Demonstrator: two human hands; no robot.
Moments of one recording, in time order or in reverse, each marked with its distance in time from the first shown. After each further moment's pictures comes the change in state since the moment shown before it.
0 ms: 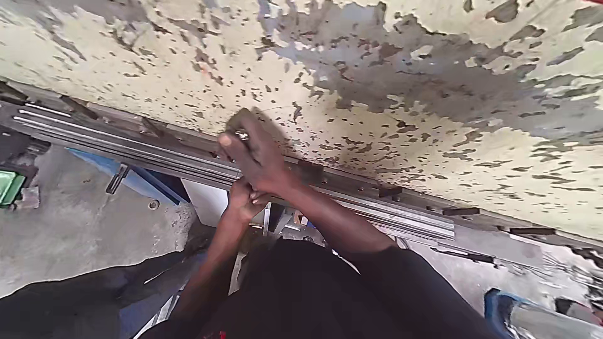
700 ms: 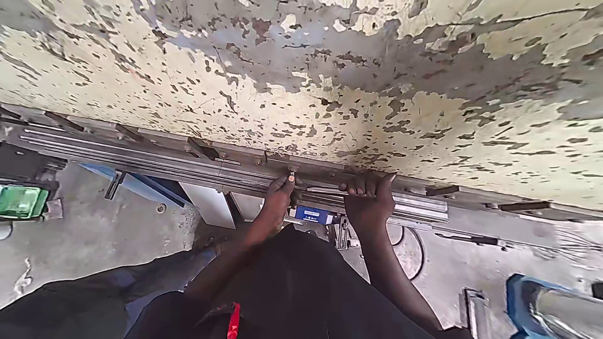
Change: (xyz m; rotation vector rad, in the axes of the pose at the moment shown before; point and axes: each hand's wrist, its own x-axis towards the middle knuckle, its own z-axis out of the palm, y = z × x) left_hand 0.023 -0.138 0.067 0.802 0.181 0.034; right_hand -0.252 0.011 -0.189 0.802 0.882 0.274
